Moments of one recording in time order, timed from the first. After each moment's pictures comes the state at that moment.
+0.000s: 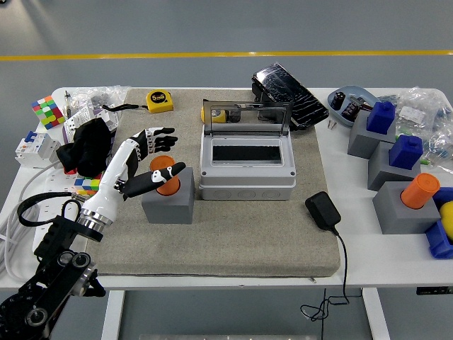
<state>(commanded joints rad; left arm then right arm) -0.11 0.09 -1.17 -1.28 1.42 0.11 -0.43 0.07 -0.07 1.54 0.18 -1.54 0.06 -0.27</state>
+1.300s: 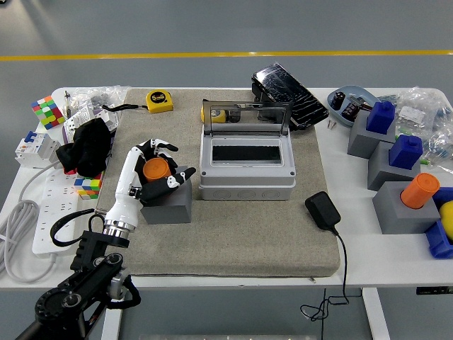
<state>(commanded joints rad) -0.22 0.00 -1.04 -1.01 1.07 0.22 -0.65 0.07 -0.07 1.53 0.18 -1.54 0.06 -0.27</state>
